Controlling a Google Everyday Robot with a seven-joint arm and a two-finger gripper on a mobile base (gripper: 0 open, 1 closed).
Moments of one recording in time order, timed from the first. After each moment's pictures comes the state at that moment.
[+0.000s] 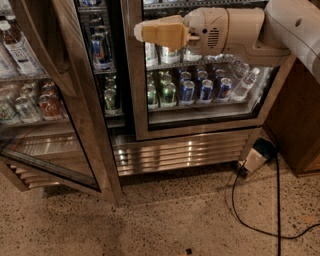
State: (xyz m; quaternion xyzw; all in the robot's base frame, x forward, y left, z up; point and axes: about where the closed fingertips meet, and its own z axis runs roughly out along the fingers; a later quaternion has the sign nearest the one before) arm 0.573 0.012 1.050 -0.45 0.54 0.51 0.49
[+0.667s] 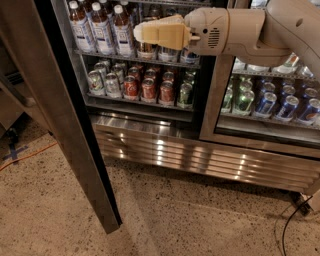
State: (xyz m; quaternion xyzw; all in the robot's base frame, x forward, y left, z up) arm 0.573 0.012 1.050 -0.45 0.54 0.51 0.49
